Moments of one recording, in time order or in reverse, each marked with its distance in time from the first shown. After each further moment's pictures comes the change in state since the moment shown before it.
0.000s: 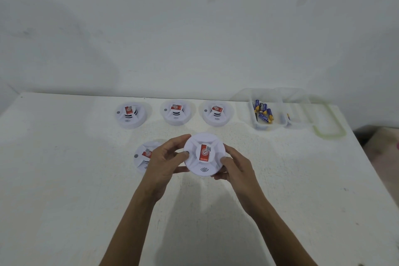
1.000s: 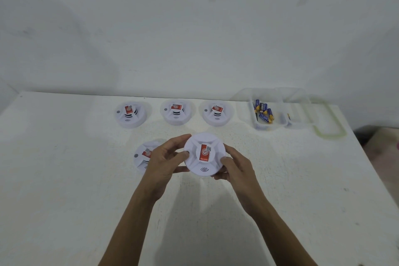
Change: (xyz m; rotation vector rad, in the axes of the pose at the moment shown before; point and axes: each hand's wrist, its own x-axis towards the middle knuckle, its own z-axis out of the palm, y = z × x) left_hand 0.000 0.002 0.001 0.005 -0.005 0.014; right_hand 0.001 0.001 0.000 -0.006 0.002 0.022
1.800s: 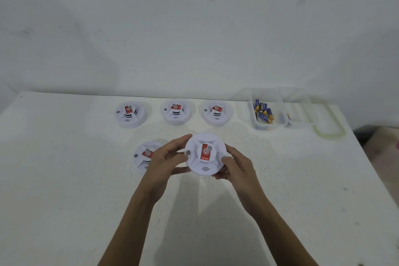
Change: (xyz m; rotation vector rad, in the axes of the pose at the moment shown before) left_hand -0.001 0.000 0.000 -0.042 -0.053 -0.024; right_hand -0.002 0.000 -0.004 0.008 -0.012 0.000
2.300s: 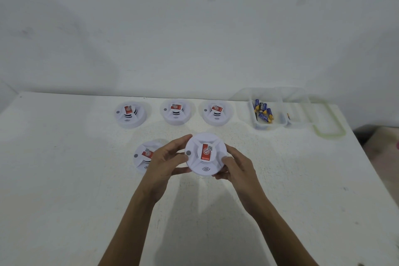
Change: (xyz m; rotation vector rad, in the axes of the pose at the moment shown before) left_hand -0.001 -0.001 0.000 -0.002 0.002 -0.006; right_hand 0.001 0.000 0.001 -0.008 0.015 -0.002
